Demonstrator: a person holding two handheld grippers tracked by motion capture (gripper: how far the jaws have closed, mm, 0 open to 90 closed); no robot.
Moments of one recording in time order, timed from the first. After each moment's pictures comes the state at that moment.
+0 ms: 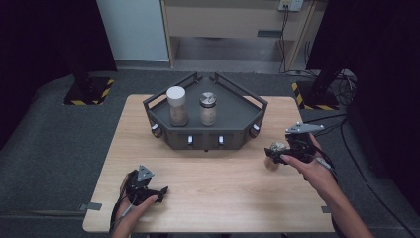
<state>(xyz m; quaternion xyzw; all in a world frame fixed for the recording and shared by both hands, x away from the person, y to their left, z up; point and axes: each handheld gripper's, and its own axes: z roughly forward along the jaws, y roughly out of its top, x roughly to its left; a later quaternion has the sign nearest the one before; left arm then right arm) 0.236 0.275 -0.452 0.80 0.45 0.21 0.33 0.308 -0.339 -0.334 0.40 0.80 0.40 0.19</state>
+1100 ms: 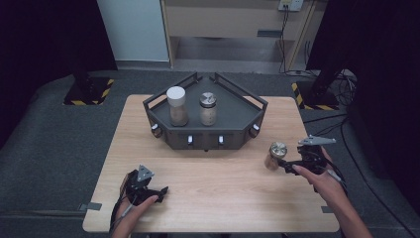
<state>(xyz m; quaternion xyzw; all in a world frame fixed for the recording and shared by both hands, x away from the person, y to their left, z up) 0.235 0.275 -0.452 0.80 0.45 0.21 0.33 0.296 -0.373 -0.369 0.44 0.79 0.39 0.19</state>
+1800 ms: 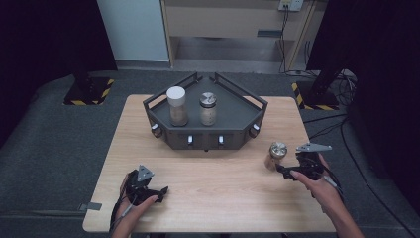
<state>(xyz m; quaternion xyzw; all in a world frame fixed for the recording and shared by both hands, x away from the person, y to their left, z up) 0.236 0.275 -0.452 0.81 0.45 0.21 0.33 0.295 -0.372 -0.395 0.46 0.78 0.38 0.18</state>
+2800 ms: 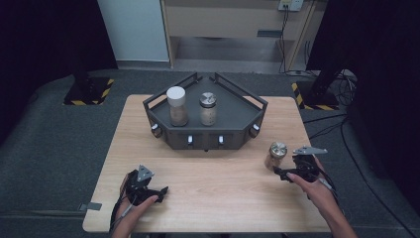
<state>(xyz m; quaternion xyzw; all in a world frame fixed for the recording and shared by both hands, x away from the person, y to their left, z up) 0.236 0.275 -0.452 0.80 0.45 0.21 0.33 0.301 -0.369 -0.417 0.46 0.78 0.38 0.17</state>
